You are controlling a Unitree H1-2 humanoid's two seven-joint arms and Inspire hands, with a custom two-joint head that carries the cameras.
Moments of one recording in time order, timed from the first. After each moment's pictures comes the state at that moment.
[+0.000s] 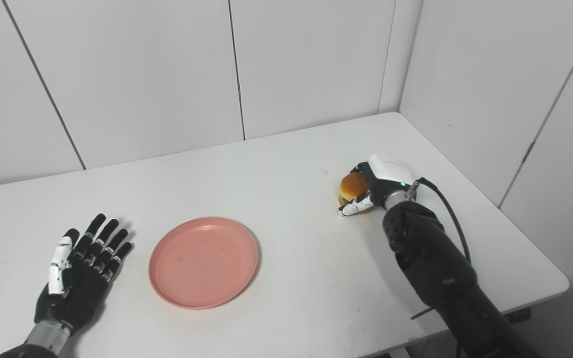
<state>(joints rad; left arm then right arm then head) -0.25 0.08 0.12 0.16 -0.50 0.34 -0.30 -0.43 -0.53 0.13 0.20 -0.73 0.44 0.18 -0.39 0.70</state>
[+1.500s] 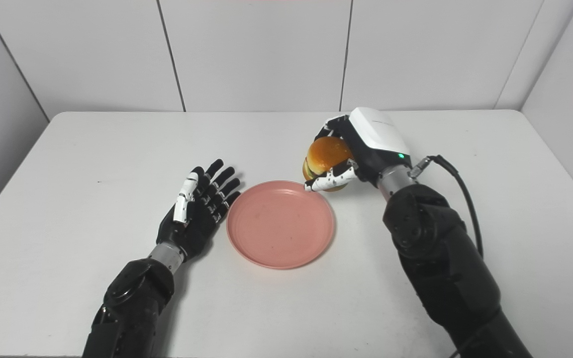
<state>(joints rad) -0.25 -0.06 0.03 0.09 -0.39 0.36 -0.15 -0.54 -0.31 0.36 -0.18 -0.73 0.42 0.34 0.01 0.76</state>
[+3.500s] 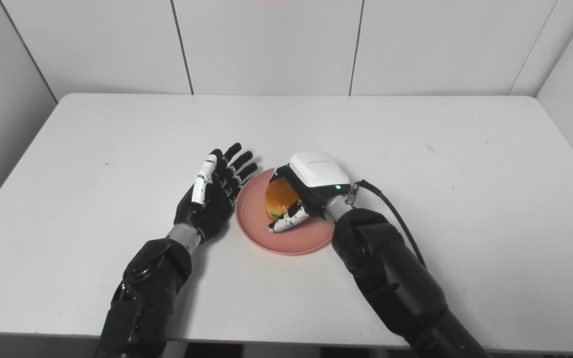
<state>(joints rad) -0.25 -0.08 0.03 0.08 -0.37 0.39 -0.13 -0.50 -0.23 0.54 -0.02 -0.88 0.34 0.38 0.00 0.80</state>
